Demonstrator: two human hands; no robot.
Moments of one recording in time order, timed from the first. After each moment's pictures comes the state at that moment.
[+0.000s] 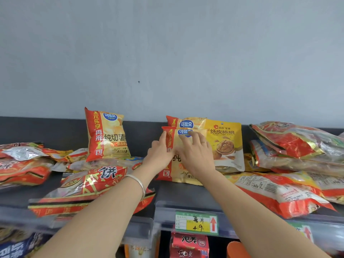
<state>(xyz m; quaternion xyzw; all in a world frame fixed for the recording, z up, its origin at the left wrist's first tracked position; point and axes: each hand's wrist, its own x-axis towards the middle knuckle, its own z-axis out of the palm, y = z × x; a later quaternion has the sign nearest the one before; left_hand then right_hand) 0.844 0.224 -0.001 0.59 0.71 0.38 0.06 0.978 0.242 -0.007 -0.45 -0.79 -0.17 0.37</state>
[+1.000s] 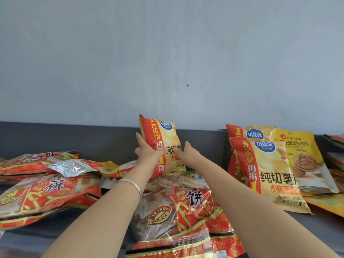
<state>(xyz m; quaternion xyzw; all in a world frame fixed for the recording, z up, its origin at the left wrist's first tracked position) 0.604 0.230 0.014 0.39 0.69 0.59 0.20 0.733 0.269 0.025 -0.50 -0.76 0.29 0.28</state>
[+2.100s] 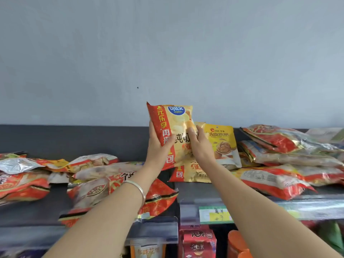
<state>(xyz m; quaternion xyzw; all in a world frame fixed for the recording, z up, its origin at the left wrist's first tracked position) 0.806 0.164 0.022 0.60 0.37 0.67 0.23 0.938 0.202 0.028 -0.48 -0.65 0.20 0.55</state>
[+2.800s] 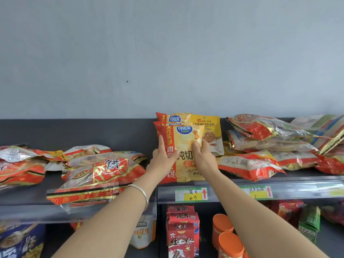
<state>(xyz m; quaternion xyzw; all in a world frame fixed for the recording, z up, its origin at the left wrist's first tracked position) 0.871 0.147 -0.023 0.64 0.59 0.44 0.20 1.017 0.175 -0.029 -0.54 -0.64 0.25 0.49</state>
